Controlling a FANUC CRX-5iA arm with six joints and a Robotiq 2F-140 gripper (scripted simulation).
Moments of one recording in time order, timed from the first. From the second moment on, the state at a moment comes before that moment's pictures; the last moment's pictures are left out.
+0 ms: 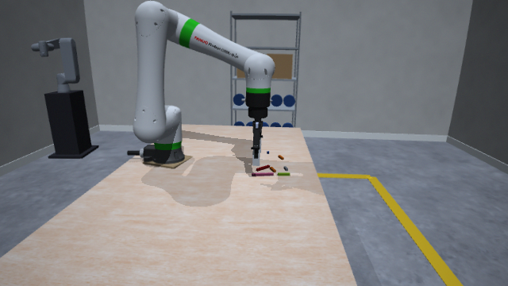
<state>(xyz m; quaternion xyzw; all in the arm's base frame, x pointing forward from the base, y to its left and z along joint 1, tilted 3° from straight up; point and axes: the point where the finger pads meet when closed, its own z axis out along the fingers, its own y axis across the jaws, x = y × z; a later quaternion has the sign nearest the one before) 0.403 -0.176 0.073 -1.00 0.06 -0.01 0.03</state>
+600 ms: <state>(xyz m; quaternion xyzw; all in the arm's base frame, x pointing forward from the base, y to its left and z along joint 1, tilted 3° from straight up) 0.427 -0.133 0.080 -0.99 -0.10 -0.01 0.02</state>
